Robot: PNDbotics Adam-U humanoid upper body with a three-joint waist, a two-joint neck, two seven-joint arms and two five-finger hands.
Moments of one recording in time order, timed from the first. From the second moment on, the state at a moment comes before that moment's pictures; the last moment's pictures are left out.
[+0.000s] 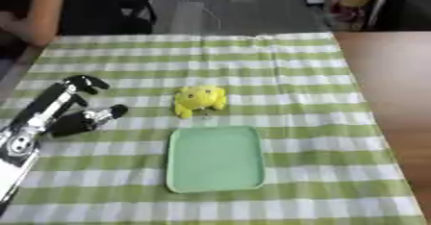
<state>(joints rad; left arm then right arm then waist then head) -0.11 0.75 -0.06 -1.61 -0.33 0.04 -0.11 -0.21 -0.34 -0.09 -1.76 0.18 -0.25 -0.03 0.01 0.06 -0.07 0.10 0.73</state>
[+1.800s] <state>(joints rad) -0.39 0.86 -0.20 -1.56 -0.44 0.00 -0.39 -0.21 -0.34 -0.09 -1.76 0.18 -0.25 -0.03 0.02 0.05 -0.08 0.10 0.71</state>
